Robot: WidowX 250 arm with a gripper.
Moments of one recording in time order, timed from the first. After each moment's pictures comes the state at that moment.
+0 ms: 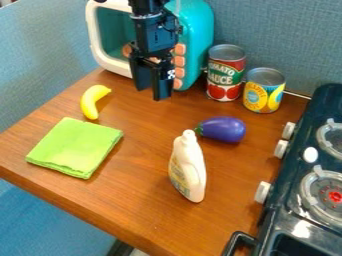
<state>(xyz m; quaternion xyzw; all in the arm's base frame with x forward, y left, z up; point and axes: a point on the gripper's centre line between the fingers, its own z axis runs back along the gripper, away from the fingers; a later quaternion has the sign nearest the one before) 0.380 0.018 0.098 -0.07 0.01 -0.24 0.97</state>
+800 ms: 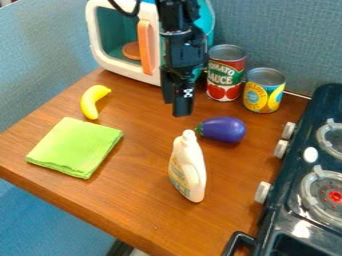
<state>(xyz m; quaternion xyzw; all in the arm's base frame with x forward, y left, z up) 0.383 -0.025 0.084 -0.08 0.01 -0.40 0.91</state>
